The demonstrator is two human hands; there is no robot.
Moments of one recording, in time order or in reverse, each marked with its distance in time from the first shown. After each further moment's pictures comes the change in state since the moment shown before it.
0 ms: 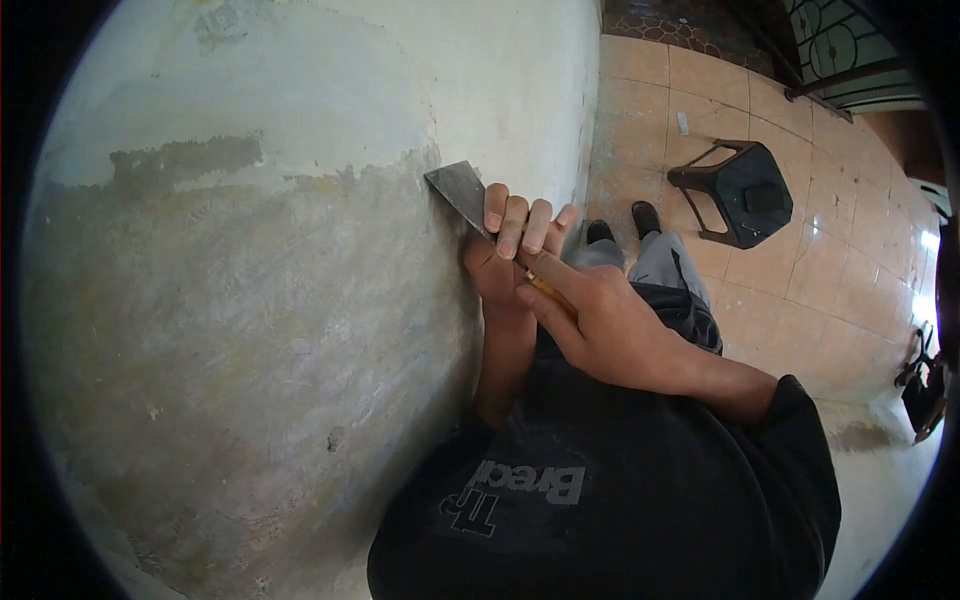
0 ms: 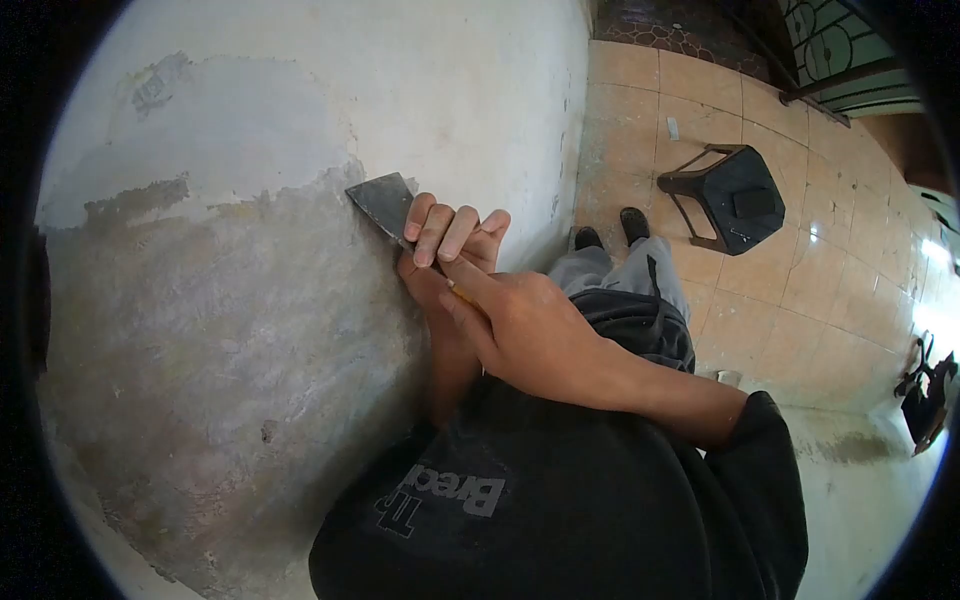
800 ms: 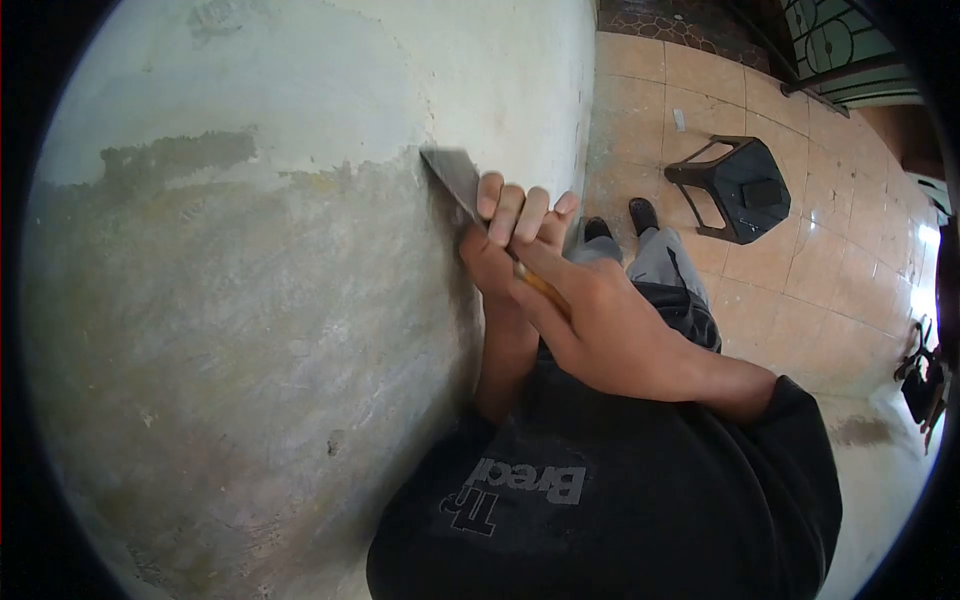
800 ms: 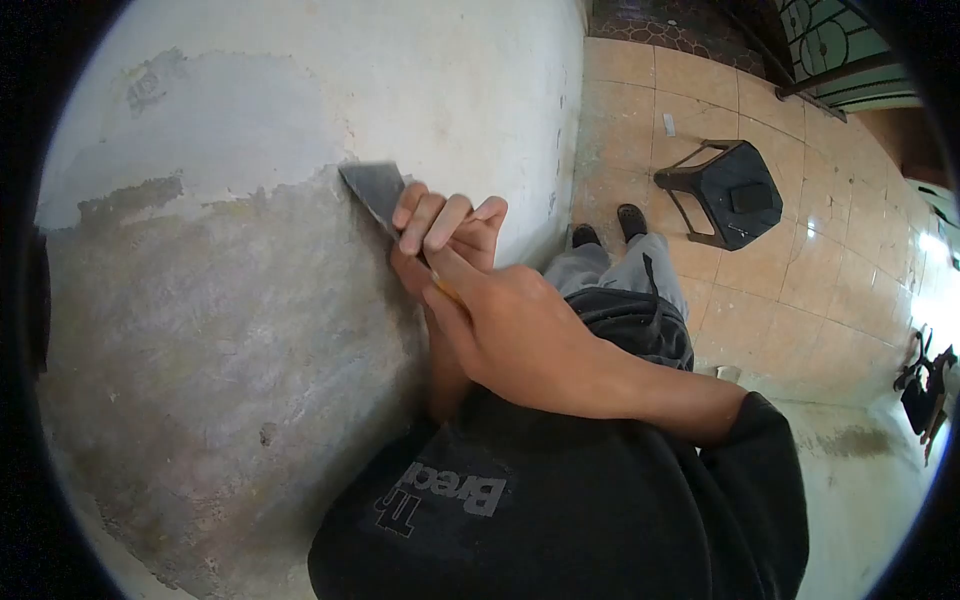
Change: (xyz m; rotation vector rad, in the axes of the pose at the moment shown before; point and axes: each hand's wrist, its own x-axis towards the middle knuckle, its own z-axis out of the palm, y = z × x) left_hand 0.012 -0.002 0.018 -0.132 0.085 0.024; right_hand 0.008 -0.026 -0.005 0.028 0.012 0.096
